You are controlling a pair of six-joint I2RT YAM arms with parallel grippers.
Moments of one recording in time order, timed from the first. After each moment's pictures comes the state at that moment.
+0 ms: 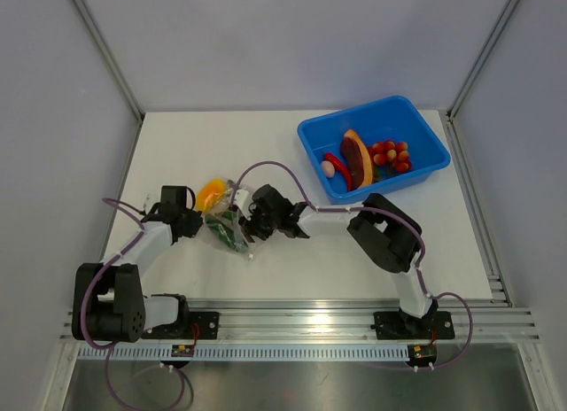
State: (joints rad) left arm -0.04 1.25 0.58 -0.32 -0.15 -1.20; right arm 0.96 2.07 1.28 0.08 -0.14 -0.25
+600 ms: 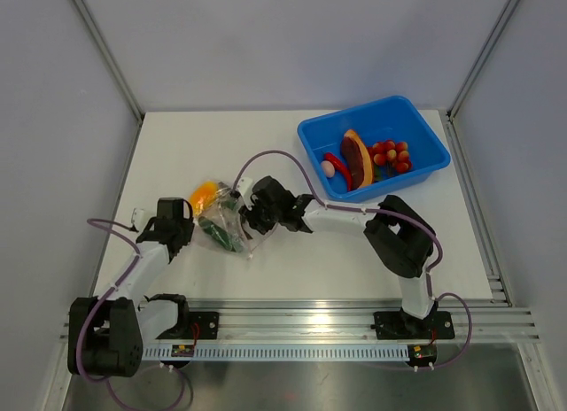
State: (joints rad) left arm -0.05 1.06 0.47 -0.34 -0.30 -1.34; right arm 0.96 1.96 1.30 -0.04 -0.07 -0.11
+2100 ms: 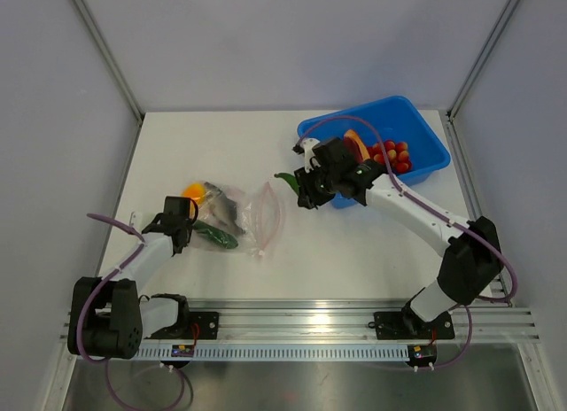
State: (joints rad) left arm -0.08 1.16 0.49 -0.38 -0.47 -1.43; right arm 0.72 1.60 1.36 -0.62 -0.17 0.14
